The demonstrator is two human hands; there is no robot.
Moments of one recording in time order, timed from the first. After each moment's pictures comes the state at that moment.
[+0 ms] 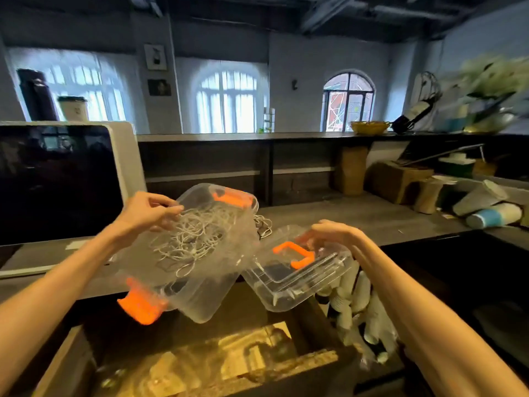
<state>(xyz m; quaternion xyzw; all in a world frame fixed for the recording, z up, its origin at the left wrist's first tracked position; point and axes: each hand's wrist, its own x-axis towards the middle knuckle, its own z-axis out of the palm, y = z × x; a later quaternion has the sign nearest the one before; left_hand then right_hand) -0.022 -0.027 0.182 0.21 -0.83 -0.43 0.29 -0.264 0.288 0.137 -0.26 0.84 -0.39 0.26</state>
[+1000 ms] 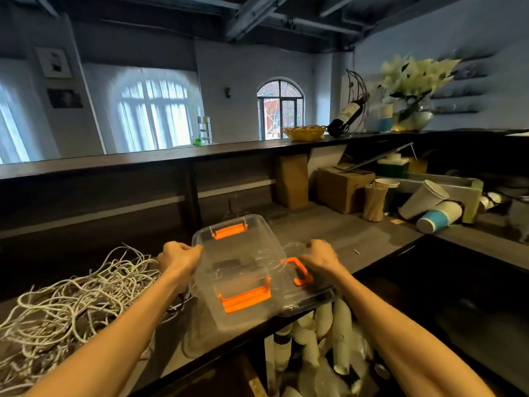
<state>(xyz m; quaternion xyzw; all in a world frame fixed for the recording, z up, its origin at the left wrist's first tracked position) -0.350 0.067 0.116 0.34 -0.78 -0.48 0.24 -0.490 0.348 0.071 -0.07 0.95 -0.30 0.01</state>
